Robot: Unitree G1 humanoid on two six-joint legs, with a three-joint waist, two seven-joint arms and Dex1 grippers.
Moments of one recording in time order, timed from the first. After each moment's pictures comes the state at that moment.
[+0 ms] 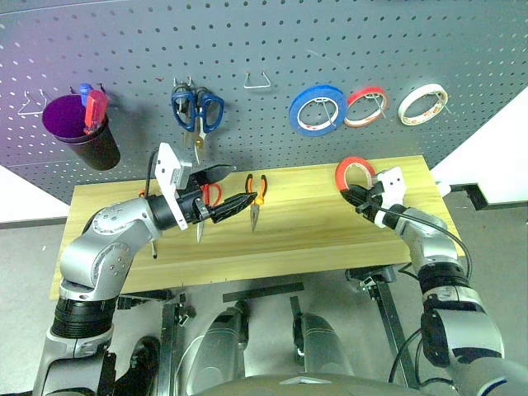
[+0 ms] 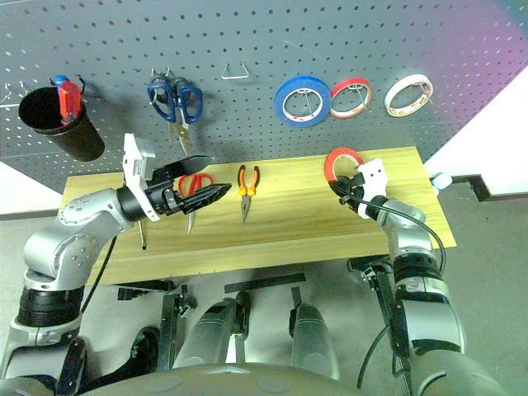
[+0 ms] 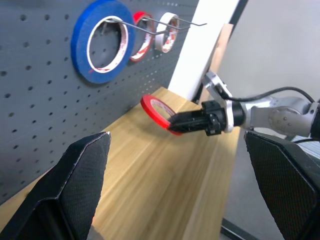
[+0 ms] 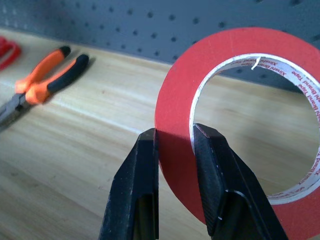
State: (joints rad) left arm -0.37 0.53 0.09 -0.31 -0.70 0.62 -0.79; right arm -0.58 -0.45 -0.17 0.71 0.19 0.05 0.78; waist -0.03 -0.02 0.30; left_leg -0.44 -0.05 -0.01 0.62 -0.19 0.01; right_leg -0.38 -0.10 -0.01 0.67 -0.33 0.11
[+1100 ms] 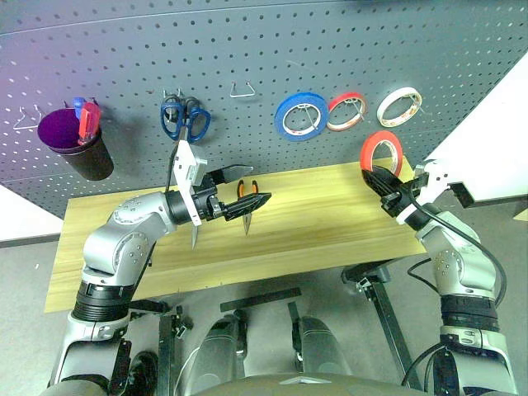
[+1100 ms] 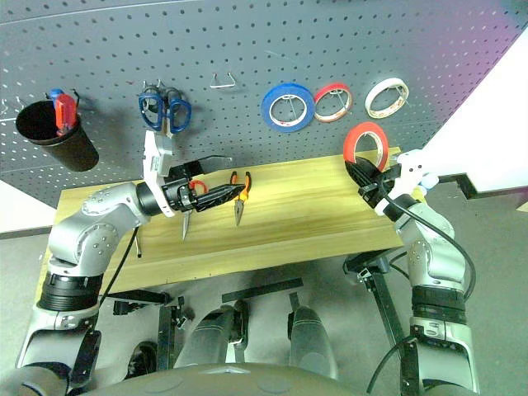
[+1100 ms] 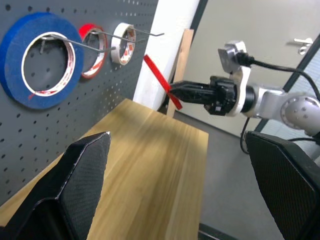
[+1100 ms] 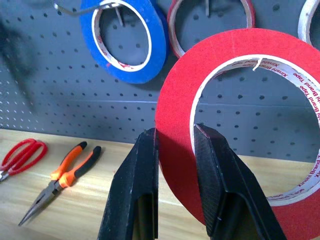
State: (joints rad) left arm -0.46 0.47 0.03 -0.20 -0.66 0.58 -0.87; right arm -0.34 -0.45 -0.28 0.12 0.47 0.26 0.67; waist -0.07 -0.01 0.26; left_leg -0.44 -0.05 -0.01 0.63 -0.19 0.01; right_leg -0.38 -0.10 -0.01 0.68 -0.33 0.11
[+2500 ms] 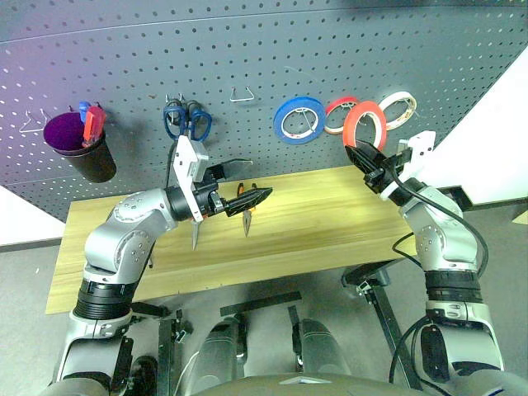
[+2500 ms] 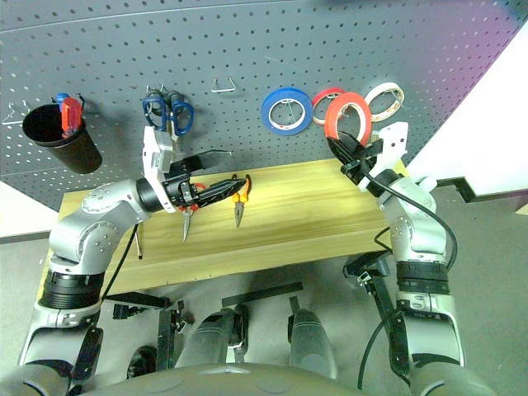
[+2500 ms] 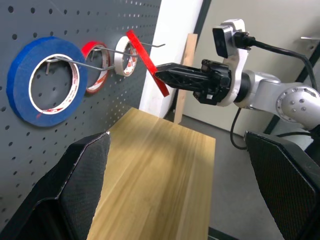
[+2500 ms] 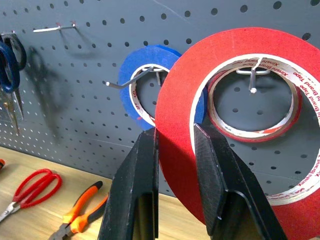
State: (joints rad) left arm -0.46 0.47 0.03 -0.21 -0.64 0.58 -0.84; right arm -0.54 -0.42 -0.19 0.26 0.42 0.17 0.67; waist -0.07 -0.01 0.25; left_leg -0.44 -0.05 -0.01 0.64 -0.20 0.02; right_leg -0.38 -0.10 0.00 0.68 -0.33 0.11
